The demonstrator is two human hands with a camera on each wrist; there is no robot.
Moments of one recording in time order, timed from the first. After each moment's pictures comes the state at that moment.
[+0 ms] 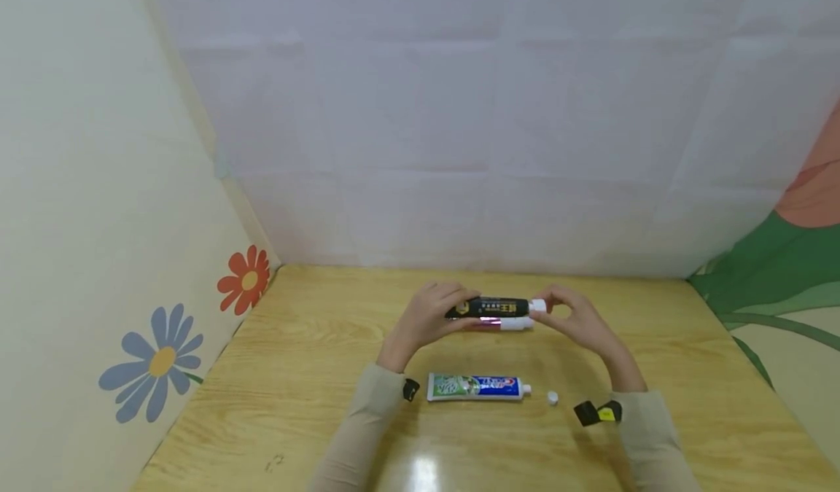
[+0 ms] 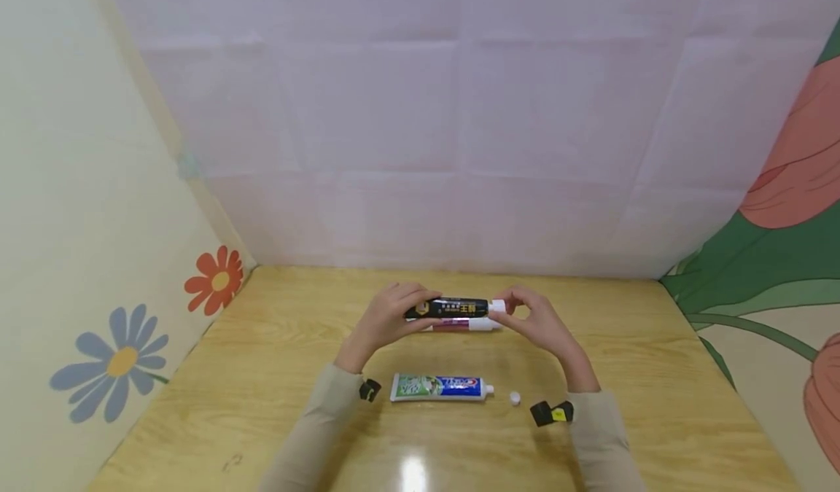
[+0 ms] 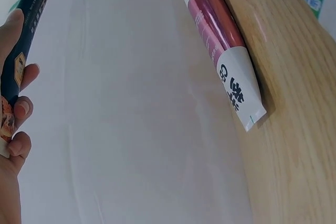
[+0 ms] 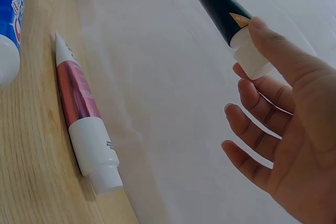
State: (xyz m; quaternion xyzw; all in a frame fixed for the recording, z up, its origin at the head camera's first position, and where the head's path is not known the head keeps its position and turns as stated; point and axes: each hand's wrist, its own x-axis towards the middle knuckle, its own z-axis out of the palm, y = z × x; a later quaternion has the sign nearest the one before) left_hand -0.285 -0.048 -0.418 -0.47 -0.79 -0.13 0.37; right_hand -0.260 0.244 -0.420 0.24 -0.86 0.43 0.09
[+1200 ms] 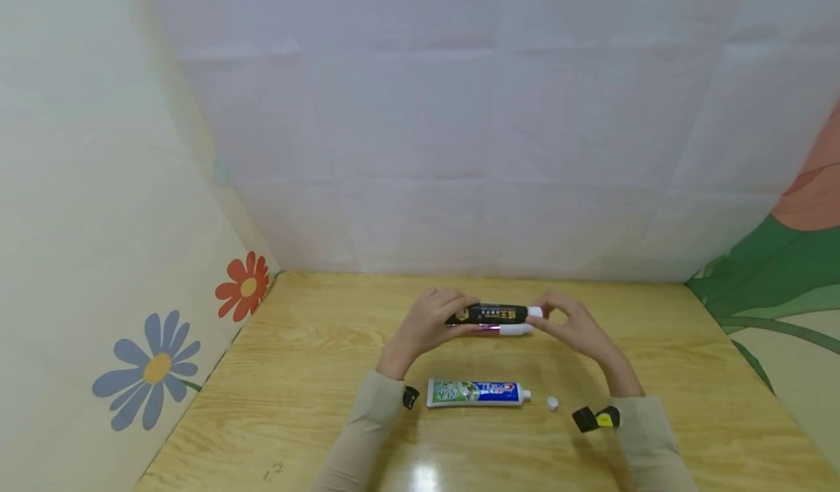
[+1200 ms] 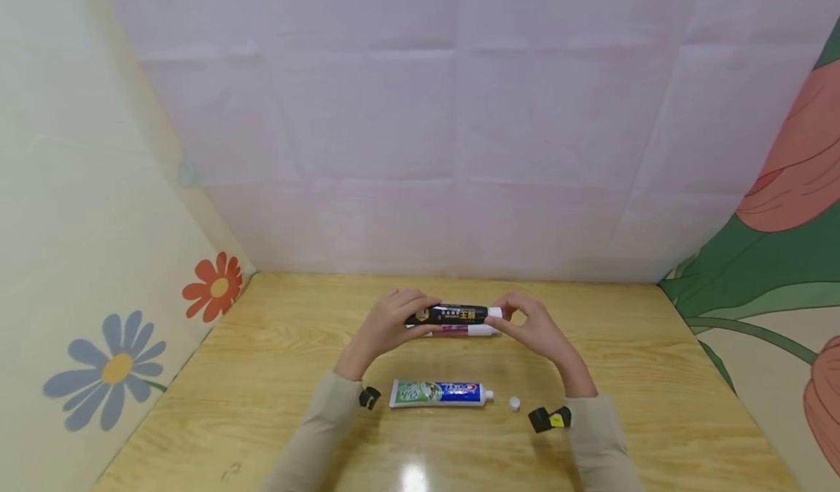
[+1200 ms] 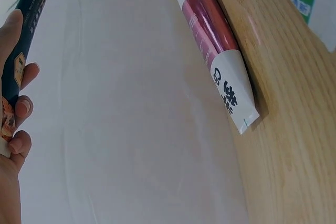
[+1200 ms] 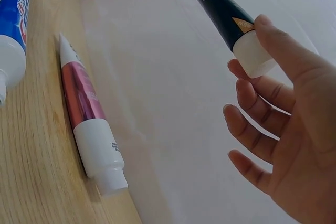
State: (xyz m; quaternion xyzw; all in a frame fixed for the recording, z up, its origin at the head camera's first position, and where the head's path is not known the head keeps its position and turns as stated) left_hand -0.285 -0.051 -0.424 -0.47 -0.79 -0.13 0.37; right_hand -0.243 0.227 -0.401 0.26 -0.87 0.41 0.09
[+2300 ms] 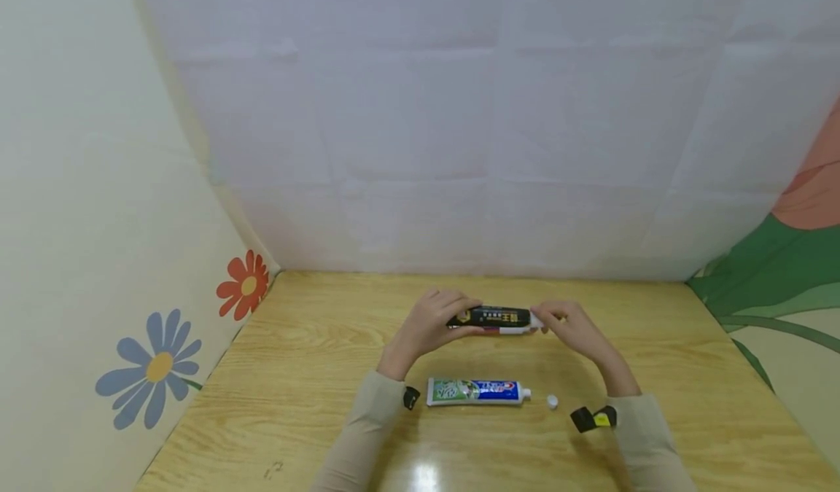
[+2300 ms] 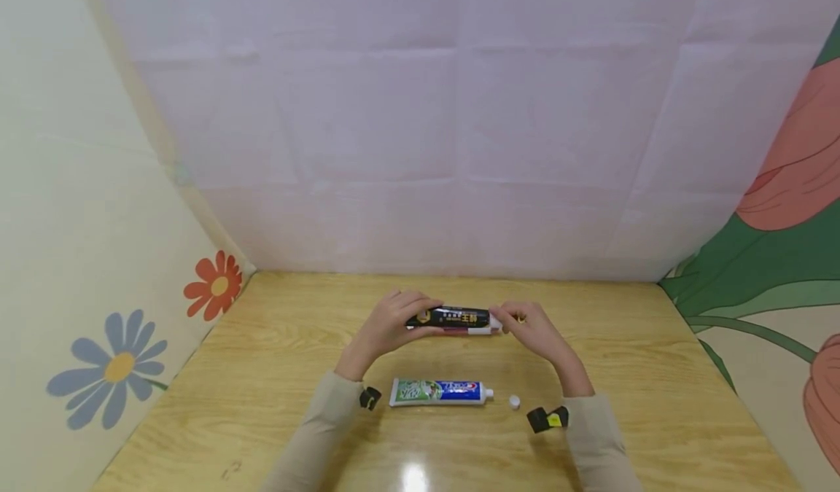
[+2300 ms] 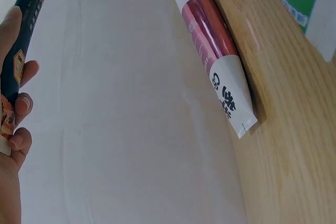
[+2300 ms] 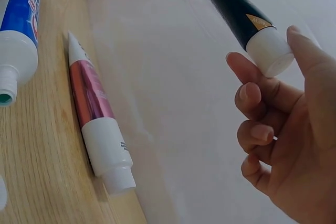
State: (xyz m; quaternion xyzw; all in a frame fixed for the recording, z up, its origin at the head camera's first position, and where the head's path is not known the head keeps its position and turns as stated) left_hand -0.281 -0.051 -0.425 -0.47 -0.80 -0.11 0.35; right_hand -0.244 0.227 -0.400 0.27 -0.86 0.42 0.06
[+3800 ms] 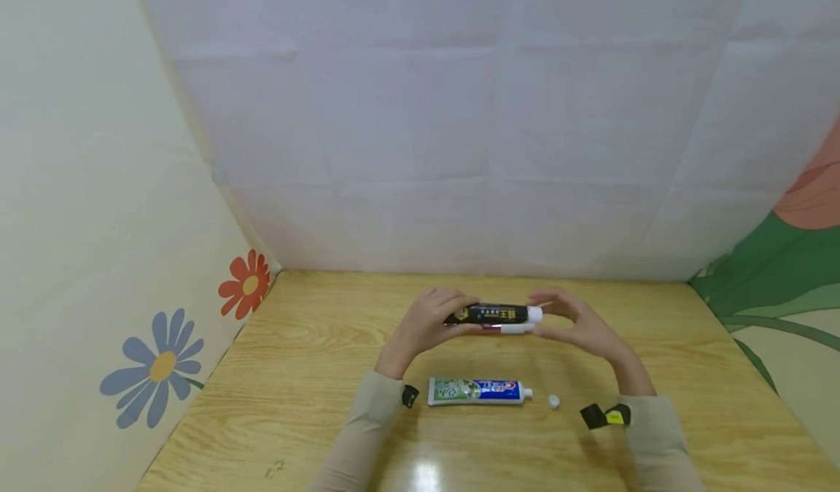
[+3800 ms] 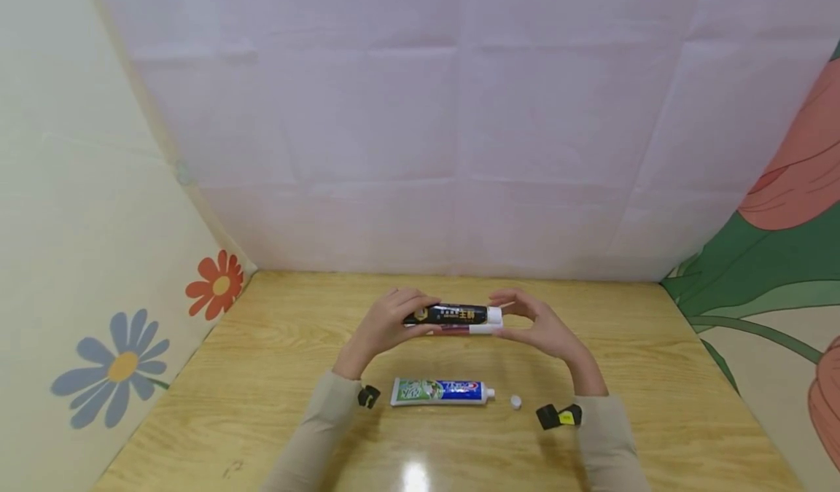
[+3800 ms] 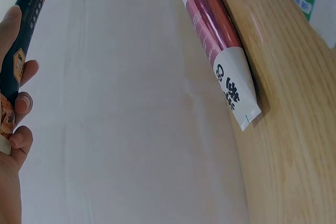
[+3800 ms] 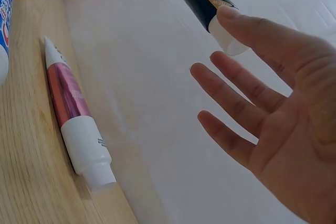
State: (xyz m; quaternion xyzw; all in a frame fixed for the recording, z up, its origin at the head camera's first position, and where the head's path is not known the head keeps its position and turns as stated) left_hand -0.284 -0.055 -0.422 -0.48 -0.79 -0.13 0.37; right_hand -0.261 0.251 -0.425 0.32 -0.81 0.49 0.02
